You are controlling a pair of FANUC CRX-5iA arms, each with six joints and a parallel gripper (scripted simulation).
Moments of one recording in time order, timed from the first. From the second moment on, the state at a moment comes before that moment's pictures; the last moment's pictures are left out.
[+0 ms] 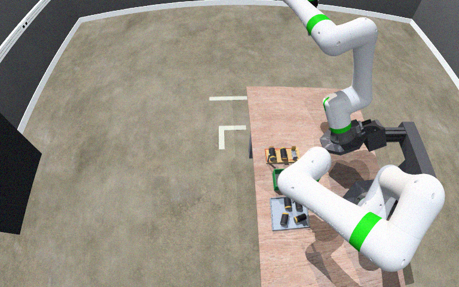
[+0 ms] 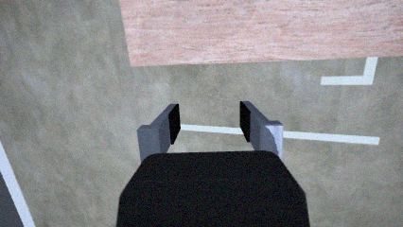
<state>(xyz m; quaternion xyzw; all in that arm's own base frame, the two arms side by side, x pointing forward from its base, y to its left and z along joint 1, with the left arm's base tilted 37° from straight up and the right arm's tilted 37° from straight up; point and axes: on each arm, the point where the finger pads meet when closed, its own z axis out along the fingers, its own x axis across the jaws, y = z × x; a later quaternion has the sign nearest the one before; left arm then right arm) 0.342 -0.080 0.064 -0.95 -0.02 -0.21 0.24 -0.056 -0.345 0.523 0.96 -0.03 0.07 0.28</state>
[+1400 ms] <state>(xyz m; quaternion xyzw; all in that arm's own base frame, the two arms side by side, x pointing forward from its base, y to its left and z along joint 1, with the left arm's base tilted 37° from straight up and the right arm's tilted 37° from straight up) 0.300 -0.029 0.075 -0.91 0.25 -0.13 0.30 -0.056 -0.345 0.523 0.96 -0.03 0.07 0.28</state>
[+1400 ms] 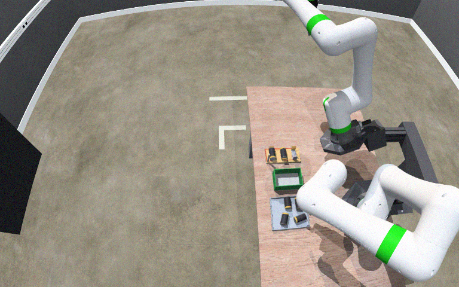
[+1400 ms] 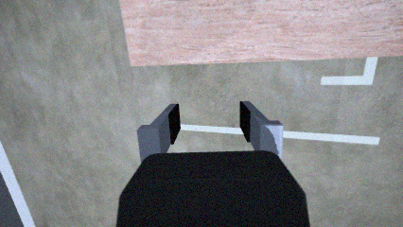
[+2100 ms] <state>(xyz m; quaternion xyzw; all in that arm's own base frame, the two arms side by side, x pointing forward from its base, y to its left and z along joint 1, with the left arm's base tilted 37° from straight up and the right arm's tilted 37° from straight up) 0.300 -0.028 0.076 -0.77 0.55 -0.03 0.32 -0.056 -0.345 0.523 0.96 -0.03 0.07 0.28</state>
